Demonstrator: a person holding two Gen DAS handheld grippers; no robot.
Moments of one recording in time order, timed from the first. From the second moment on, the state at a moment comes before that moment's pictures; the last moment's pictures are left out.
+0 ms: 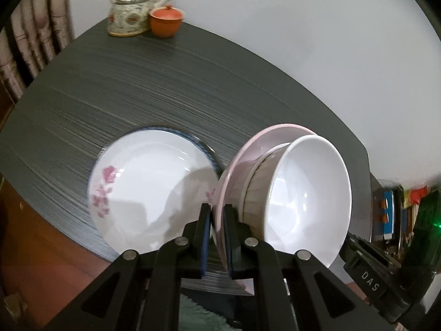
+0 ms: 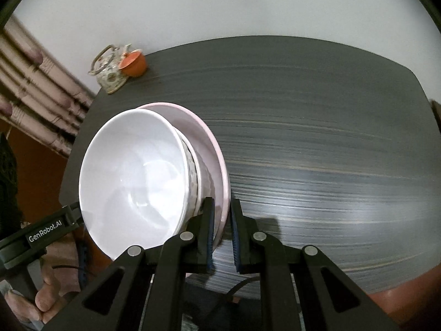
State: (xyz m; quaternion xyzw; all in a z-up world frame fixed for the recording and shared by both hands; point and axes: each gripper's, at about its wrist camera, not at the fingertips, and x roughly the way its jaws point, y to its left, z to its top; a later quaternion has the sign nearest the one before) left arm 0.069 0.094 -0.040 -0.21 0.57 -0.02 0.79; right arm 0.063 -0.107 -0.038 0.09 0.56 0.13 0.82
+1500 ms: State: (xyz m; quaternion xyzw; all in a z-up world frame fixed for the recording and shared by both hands) left arm 0.069 0.208 -0.087 -0.26 0.58 0.06 0.77; right arm 0.079 0.010 -0.072 0.04 0.61 0.18 0.77
